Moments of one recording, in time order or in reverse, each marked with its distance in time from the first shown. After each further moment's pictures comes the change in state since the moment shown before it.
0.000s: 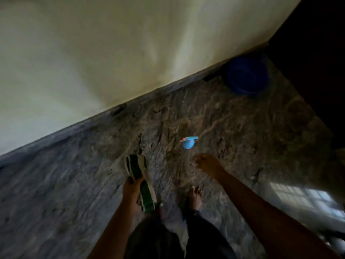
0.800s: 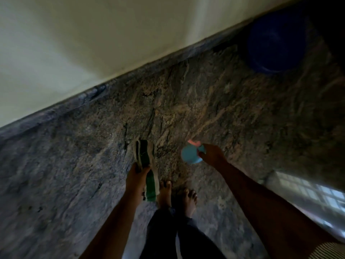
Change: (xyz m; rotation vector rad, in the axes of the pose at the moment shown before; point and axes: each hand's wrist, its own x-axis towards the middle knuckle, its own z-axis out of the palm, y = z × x) left_hand 0.076 0.046 0.147 0.198 0.016 0.063; right_hand 0.200 0.043 -0.044 -0.332 -0.045 -0.086
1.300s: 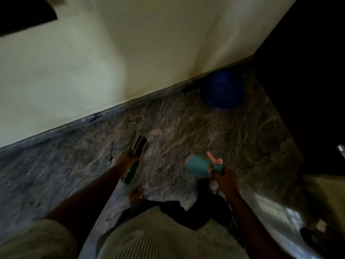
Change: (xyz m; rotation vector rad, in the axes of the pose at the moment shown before) left_hand -0.167 0.139 0.080 0.483 -0.048 0.107; right_hand -0.198 0.132 -0.220 0.447 0.273 0.110
